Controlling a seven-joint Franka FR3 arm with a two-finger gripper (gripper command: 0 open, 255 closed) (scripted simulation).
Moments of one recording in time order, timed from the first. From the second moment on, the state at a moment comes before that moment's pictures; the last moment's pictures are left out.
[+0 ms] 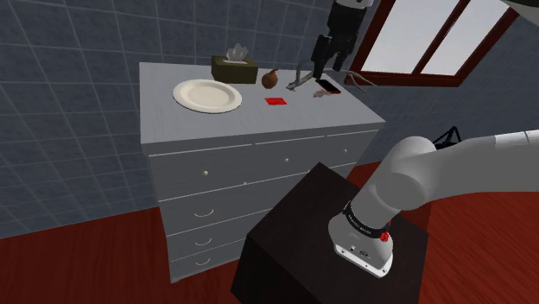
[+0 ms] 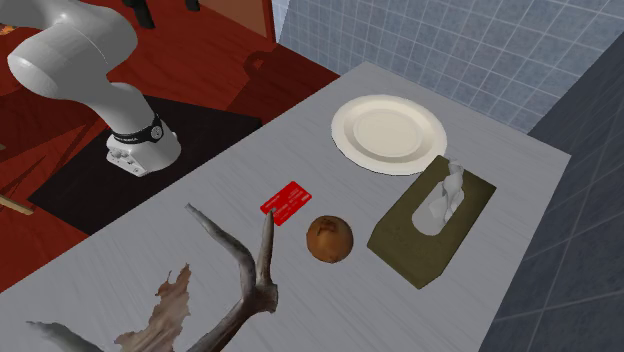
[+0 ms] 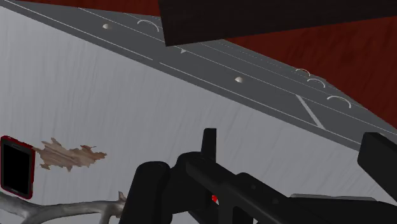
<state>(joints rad) -0.02 -0.78 0.01 -2.32 -0.10 1.53 0.11</state>
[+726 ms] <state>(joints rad) -0.08 -0.60 -0.06 -2.39 -0.10 1.90 0.19</state>
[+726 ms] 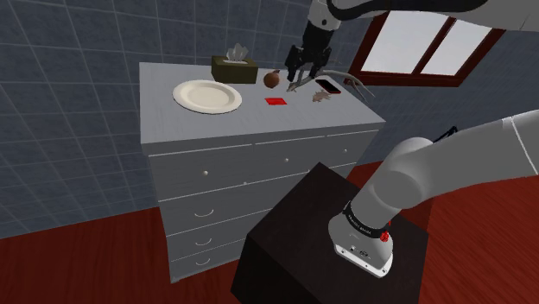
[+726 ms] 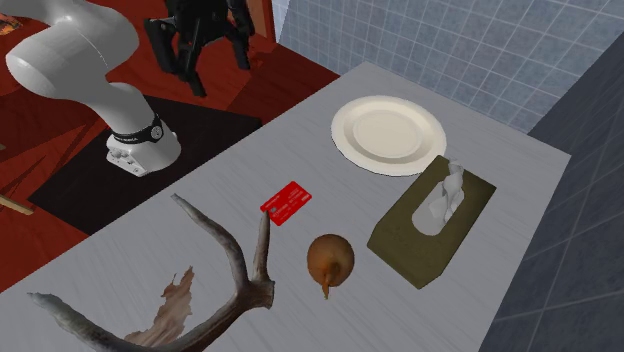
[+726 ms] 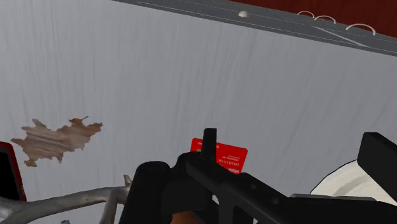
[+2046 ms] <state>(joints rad) -0.15 -0.01 -0.21 -2.20 0.10 2.54 0.22</state>
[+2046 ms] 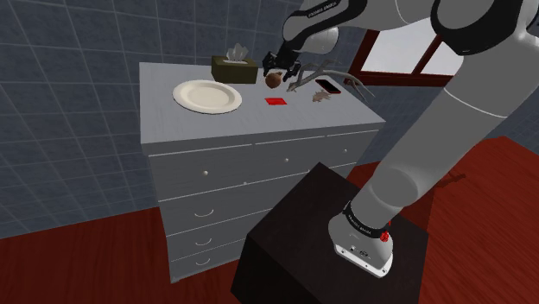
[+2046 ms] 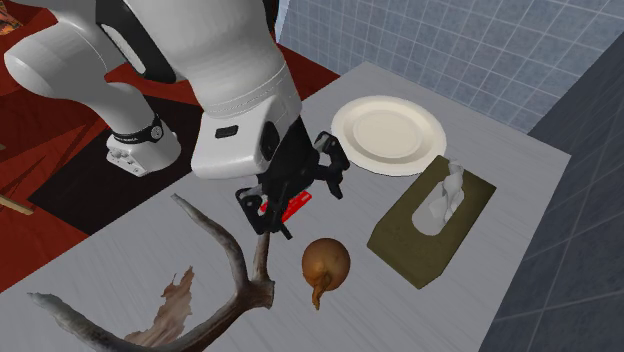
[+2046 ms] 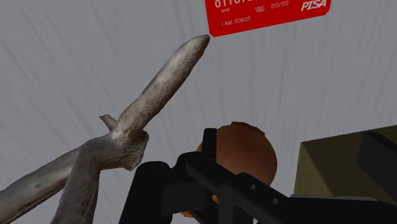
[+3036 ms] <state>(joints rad) -0.15 0.08 -0.21 -2.18 0.15 2.62 0.19</state>
